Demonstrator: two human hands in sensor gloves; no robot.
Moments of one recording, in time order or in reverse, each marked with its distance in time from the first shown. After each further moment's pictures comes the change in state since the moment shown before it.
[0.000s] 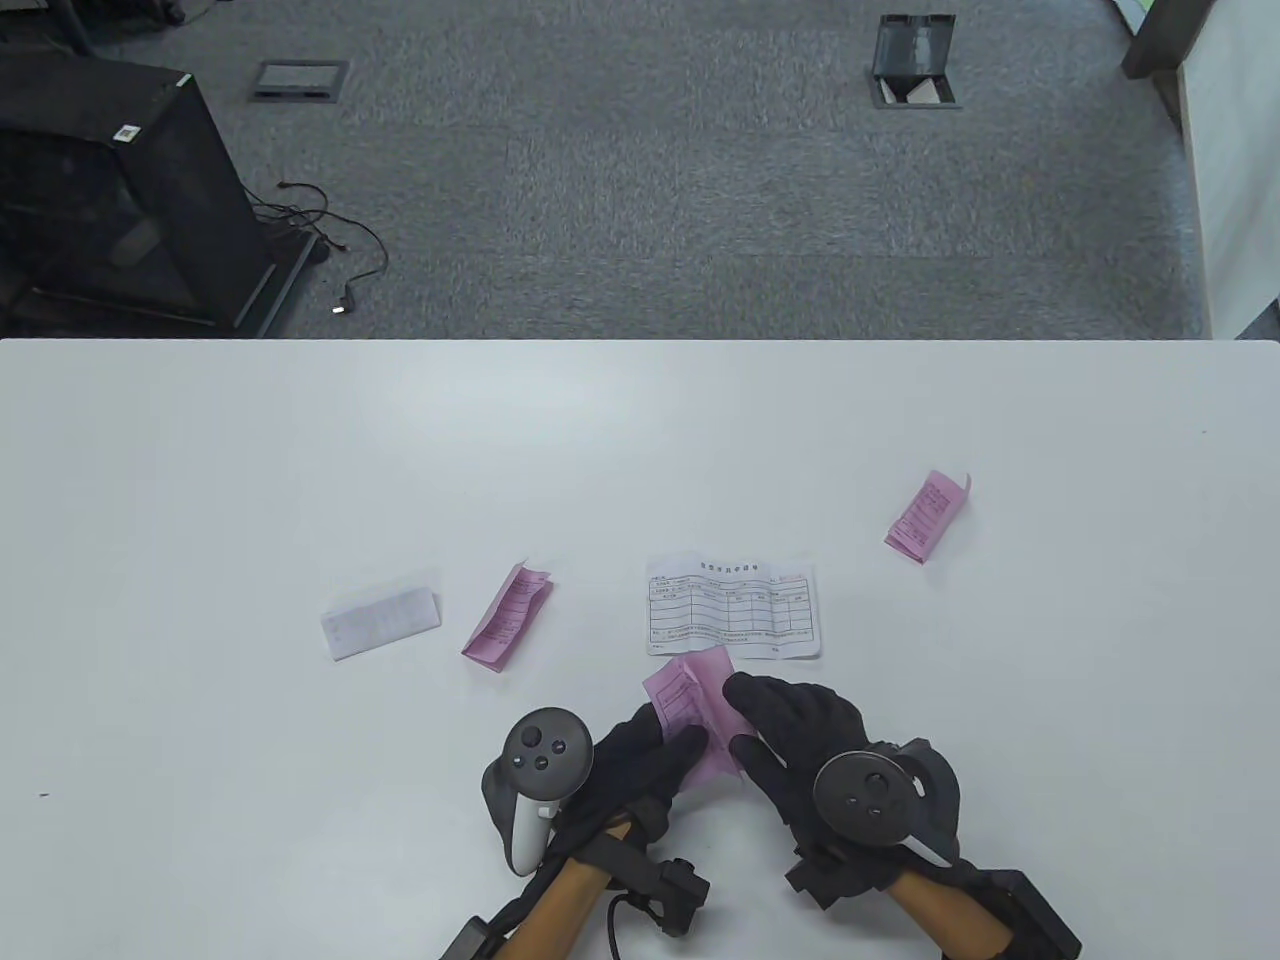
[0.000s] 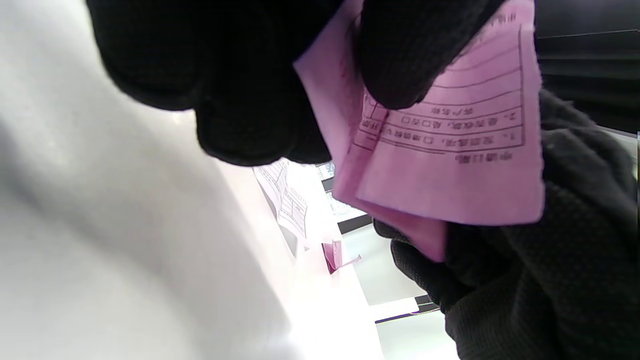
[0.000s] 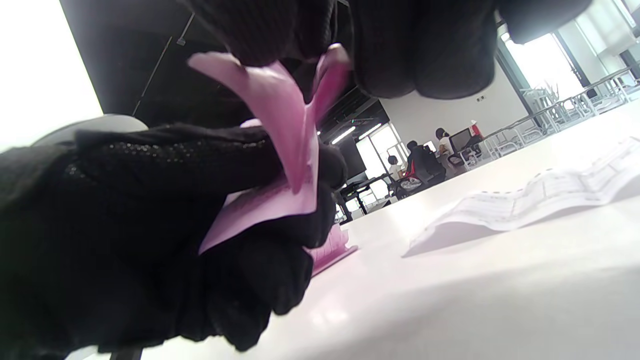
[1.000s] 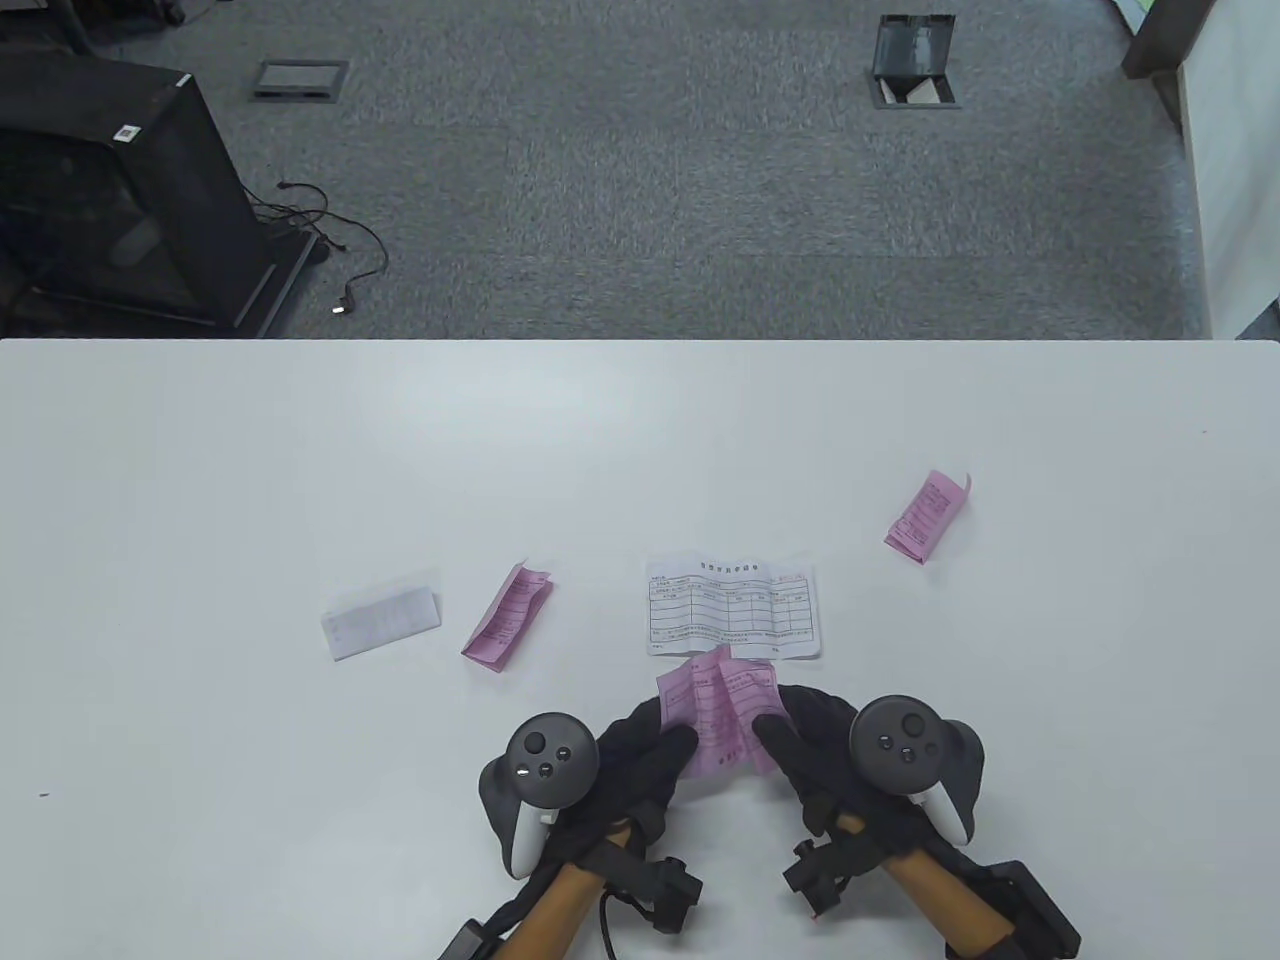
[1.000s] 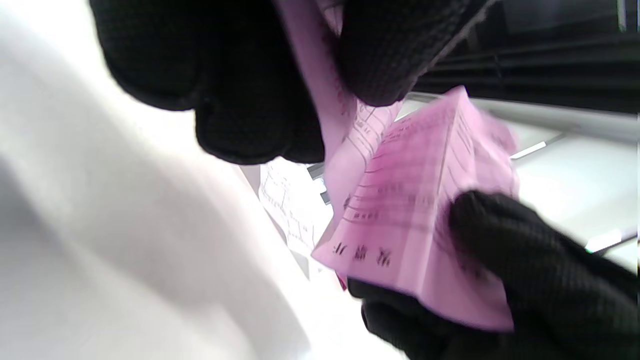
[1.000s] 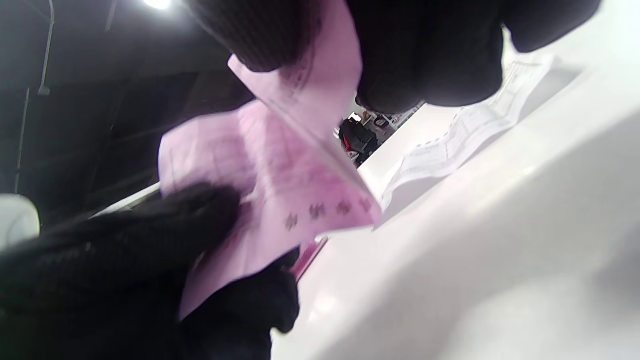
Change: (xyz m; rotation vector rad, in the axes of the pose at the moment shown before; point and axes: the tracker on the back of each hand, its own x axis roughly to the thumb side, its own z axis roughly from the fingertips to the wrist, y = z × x) left_hand 0.004 0.011 0.003 0.062 -0.023 -0.068; right_hand -0.041 -0.001 -0.004 0.062 0.325 -0.280
